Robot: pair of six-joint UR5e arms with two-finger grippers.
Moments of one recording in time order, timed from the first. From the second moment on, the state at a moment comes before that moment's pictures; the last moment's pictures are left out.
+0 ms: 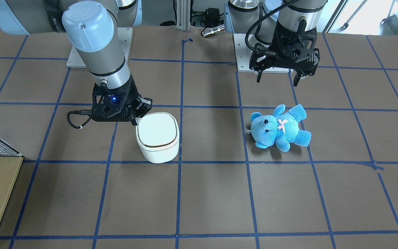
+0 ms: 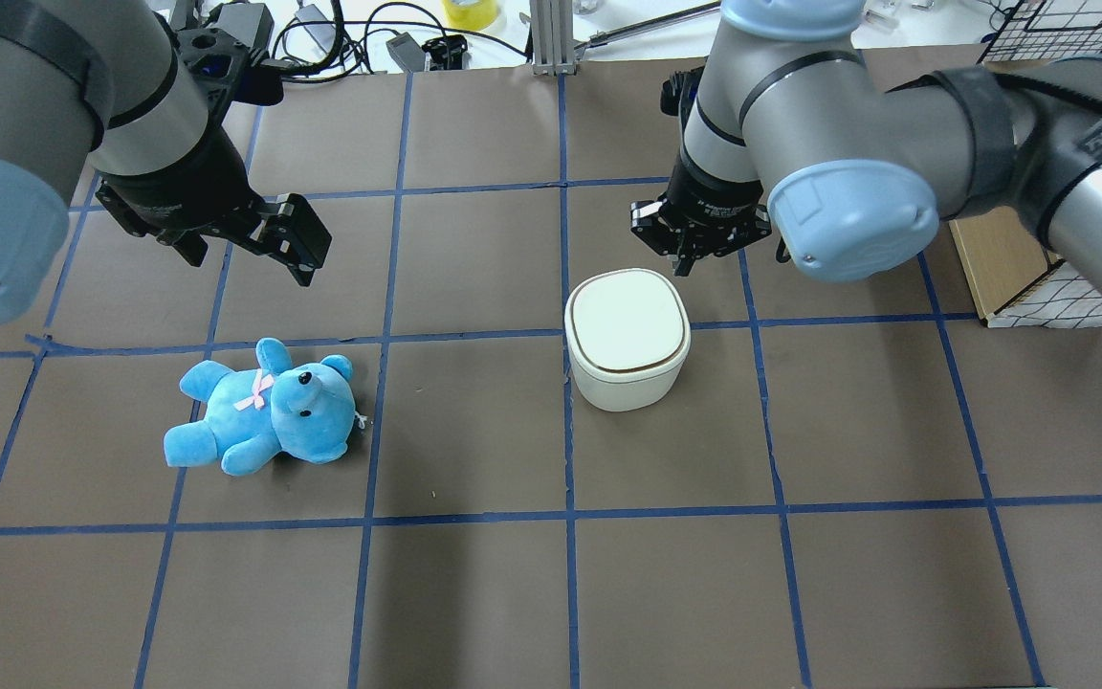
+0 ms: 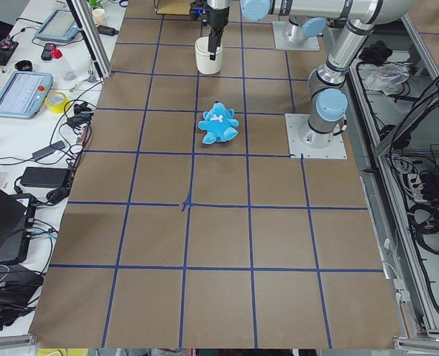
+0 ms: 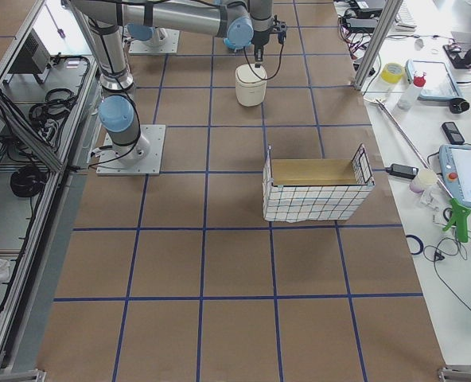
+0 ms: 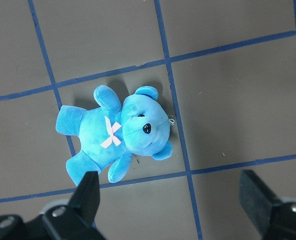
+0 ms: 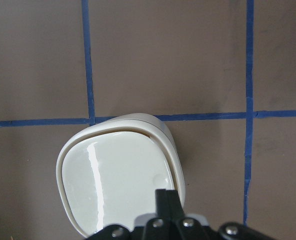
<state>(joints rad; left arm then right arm) -1.62 -1.48 -1.66 -1.51 1.67 0.15 1.74 -1.43 1.66 -1.85 -1.49 0.21</state>
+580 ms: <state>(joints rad) -1.62 -1.48 -1.66 -1.51 1.67 0.15 1.64 -1.51 1.60 -1.69 -1.54 0.14</state>
